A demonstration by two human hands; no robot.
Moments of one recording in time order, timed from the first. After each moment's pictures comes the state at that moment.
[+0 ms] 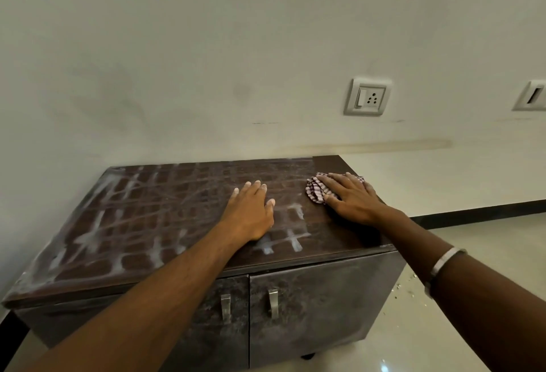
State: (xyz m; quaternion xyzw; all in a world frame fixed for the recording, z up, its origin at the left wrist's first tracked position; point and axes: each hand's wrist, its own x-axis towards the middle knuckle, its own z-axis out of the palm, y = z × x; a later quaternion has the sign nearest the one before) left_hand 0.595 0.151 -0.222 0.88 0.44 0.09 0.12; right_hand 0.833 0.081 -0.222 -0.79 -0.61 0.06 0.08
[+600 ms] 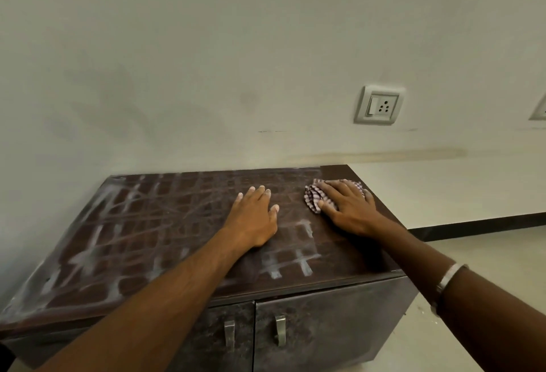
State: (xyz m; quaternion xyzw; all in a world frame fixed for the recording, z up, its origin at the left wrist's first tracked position) left_hand 0.600 0.178 -0.218 0.89 0.44 0.08 0.13; right_hand 0.830 0.112 -0.228 -0.78 -0.62 0.03 0.11
